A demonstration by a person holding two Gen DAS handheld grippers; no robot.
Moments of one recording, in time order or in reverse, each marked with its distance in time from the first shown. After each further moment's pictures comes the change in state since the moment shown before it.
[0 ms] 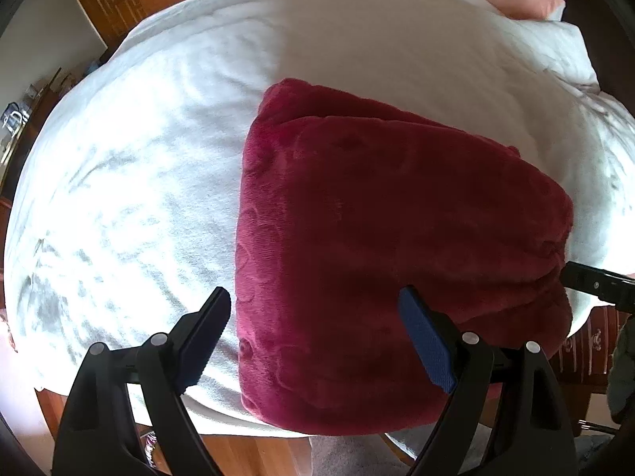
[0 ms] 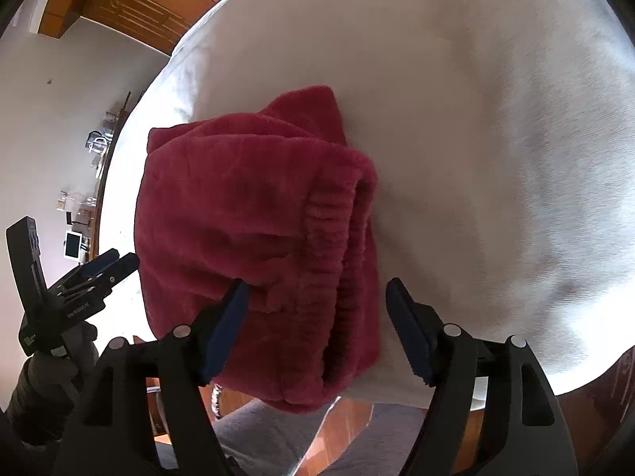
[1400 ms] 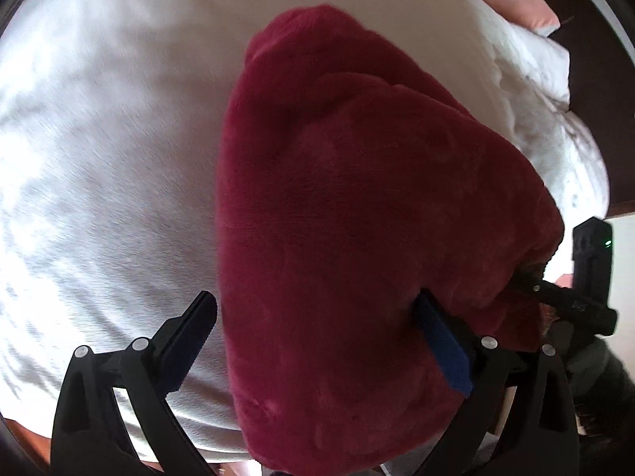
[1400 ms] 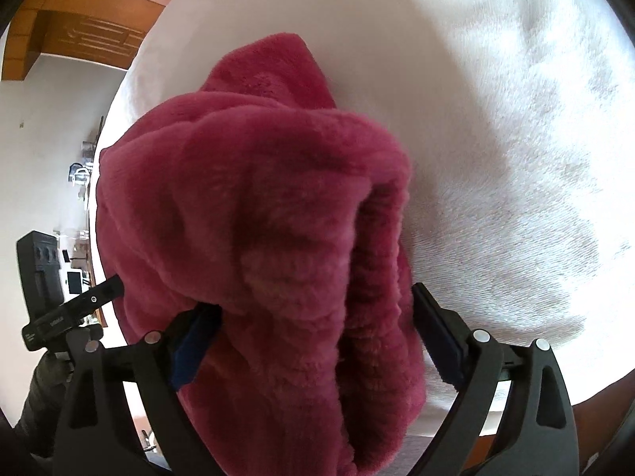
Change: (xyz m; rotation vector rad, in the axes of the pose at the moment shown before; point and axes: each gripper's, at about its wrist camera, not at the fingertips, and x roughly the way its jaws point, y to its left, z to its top) left arm 0.084 0.075 0.044 -0.068 0.227 -0.393; right arm 0.076 0.003 0.022 0.189 0.047 -0.012
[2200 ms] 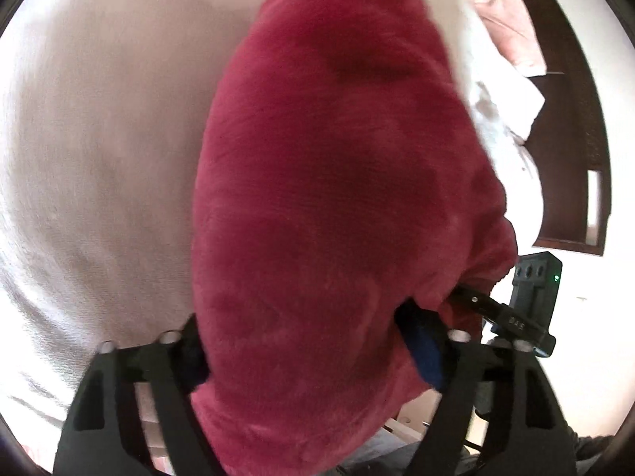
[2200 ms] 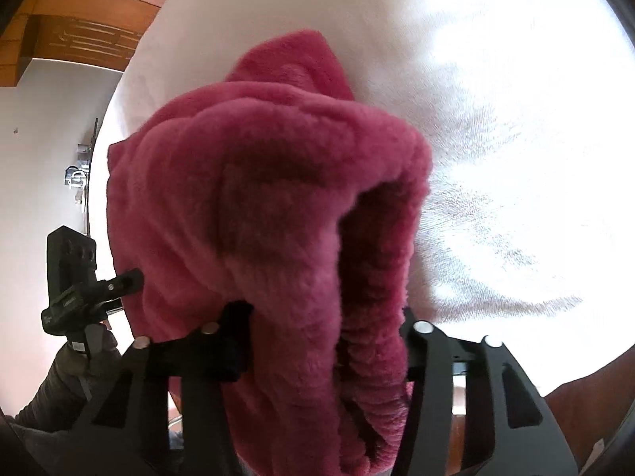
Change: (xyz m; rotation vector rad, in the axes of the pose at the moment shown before) left arm 0.019 0.036 0.007 -0.158 0.111 -0.344; right arm -0.012 0.020 0.001 0.014 0.013 -0.025
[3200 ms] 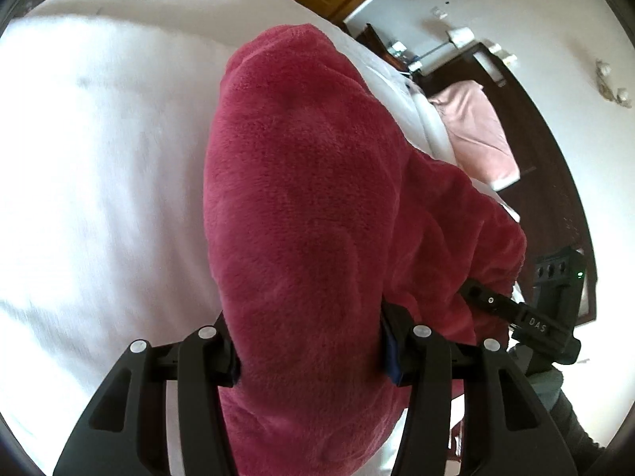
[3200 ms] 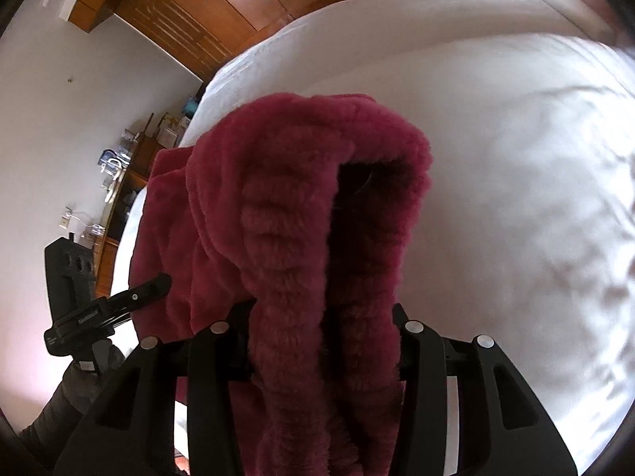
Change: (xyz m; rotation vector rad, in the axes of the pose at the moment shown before) left arm -0.138 0.005 0.160 0.078 -0.458 0.034; right arm 0.001 0.210 0.201 -0.334 -0.212 0.040
